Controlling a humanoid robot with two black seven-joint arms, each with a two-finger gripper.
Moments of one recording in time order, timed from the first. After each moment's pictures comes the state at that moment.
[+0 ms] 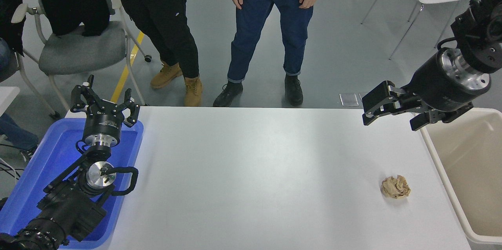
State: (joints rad) left arm -0.55 0.19 -1.05 -0.55 0.04 -0.40 -0.55; right arm 2.46 -0.33 -1.47 1.63 -0.10 0.67 0.12
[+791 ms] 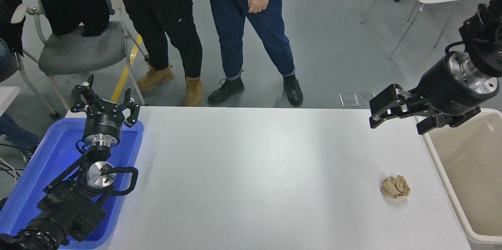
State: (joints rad) left arm -0.55 0.19 -1.05 -0.55 0.04 -0.40 -0.55; right arm 2.37 -0.39 -1.45 1.61 -0.16 0.63 0.13
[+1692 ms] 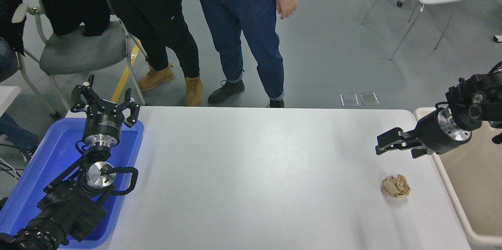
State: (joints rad) left arm -0.55 0.19 -1.05 -0.55 0.04 -0.40 -0.55; right arm 1.54 -0.63 -1.03 1.14 -0.63 0.33 0.13
